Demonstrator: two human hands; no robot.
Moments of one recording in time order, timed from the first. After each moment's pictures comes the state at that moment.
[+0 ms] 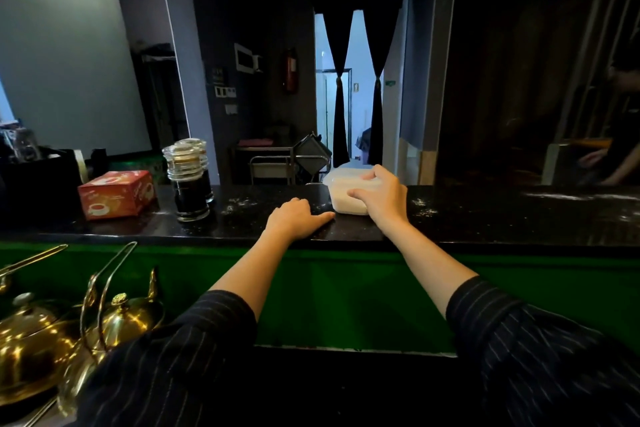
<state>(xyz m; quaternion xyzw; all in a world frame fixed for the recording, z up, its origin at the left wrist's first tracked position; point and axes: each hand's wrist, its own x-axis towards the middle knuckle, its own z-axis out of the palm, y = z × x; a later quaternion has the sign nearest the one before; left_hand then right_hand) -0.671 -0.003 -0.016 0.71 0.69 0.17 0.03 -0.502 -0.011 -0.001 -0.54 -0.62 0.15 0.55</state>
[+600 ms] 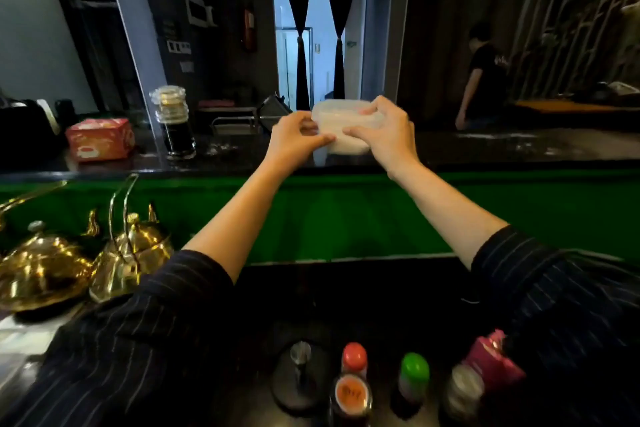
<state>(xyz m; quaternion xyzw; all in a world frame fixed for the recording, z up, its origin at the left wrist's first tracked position) -0.639 -0.130 0.019 0.70 0.45 0.51 0.20 -0.472 -0.169 0.027 -0.51 -0.63 0.07 0.58</state>
